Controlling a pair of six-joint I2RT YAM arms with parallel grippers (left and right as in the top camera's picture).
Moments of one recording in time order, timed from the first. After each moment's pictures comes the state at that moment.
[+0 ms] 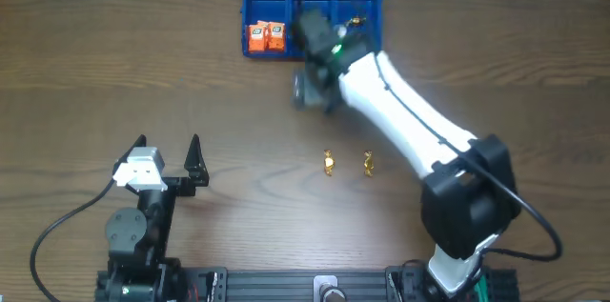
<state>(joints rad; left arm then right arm) -0.08 0.01 0.02 -0.12 0.00 -0.14 0.60 1.88 1.50 -0.99 0.12 0.50</state>
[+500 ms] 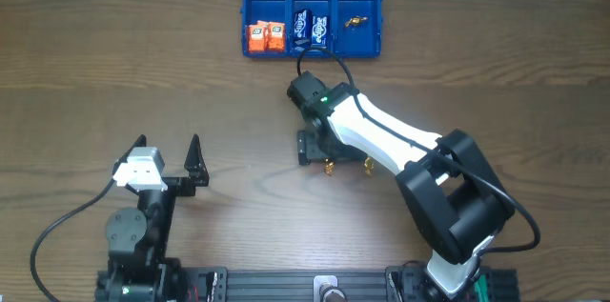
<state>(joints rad) -0.08 0.01 0.02 -0.12 0.00 -0.14 0.66 1.88 1.19 -0.88 -0.02 0.60</state>
